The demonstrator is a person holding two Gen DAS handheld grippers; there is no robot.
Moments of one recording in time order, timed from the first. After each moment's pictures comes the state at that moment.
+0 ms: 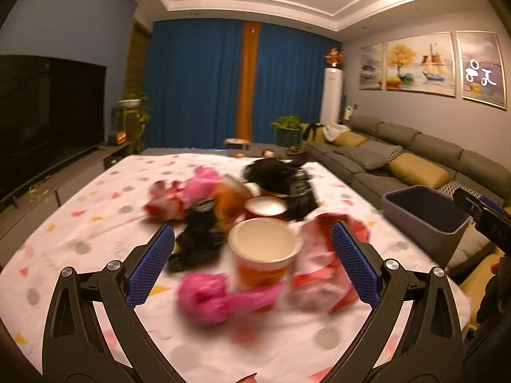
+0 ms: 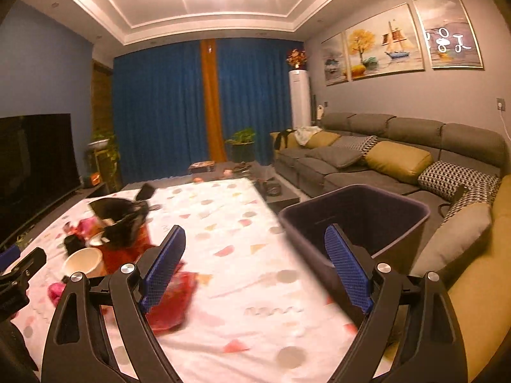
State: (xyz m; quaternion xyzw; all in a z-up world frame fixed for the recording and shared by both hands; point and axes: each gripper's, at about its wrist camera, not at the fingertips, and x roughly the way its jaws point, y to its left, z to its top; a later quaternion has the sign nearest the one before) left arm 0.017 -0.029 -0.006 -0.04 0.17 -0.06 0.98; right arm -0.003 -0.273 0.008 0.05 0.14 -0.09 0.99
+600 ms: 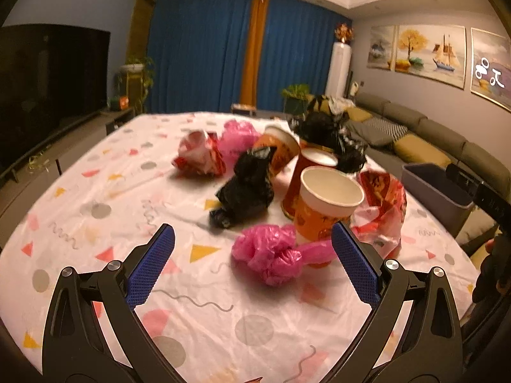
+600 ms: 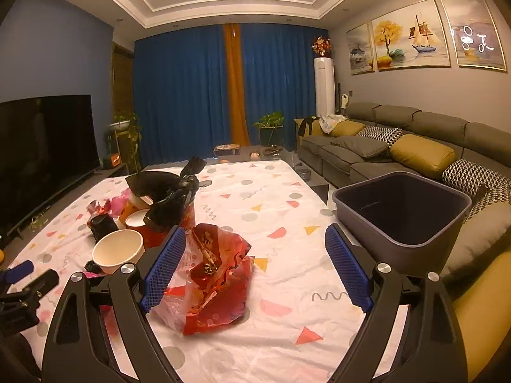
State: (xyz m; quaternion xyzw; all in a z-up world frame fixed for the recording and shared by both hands) left arm 0.035 0.029 -0.049 -0.05 0.26 -0.07 0.96; right arm 0.022 -0.216 -0.012 0.04 0.17 -0.04 0.98
